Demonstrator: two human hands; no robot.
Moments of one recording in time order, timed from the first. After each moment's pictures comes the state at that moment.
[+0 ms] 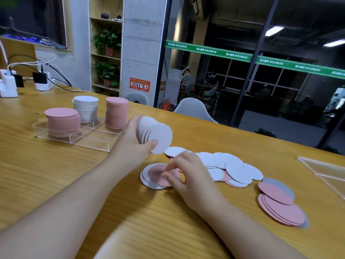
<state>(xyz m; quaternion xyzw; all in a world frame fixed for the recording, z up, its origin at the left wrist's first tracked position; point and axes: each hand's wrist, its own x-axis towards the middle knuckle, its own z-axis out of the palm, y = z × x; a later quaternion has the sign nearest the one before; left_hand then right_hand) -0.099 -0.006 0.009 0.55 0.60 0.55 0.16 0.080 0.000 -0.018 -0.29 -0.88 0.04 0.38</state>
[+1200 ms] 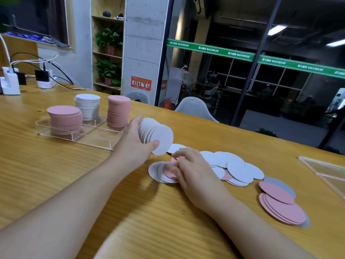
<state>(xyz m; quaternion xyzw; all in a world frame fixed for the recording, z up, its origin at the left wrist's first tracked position) -0.101 -0.008 0.008 0.54 0.64 0.53 0.15 0.084 0.003 -0.013 -0.31 -0.90 -0.10 0.29</state>
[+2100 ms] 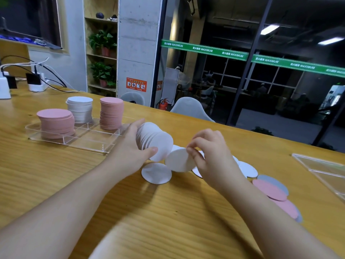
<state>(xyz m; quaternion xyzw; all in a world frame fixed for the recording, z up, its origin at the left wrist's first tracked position) -0.094 -0.012 0.005 0.58 0.61 0.51 0.18 0.110 0.014 0.025 -0.38 -0.85 -0.06 0.37</state>
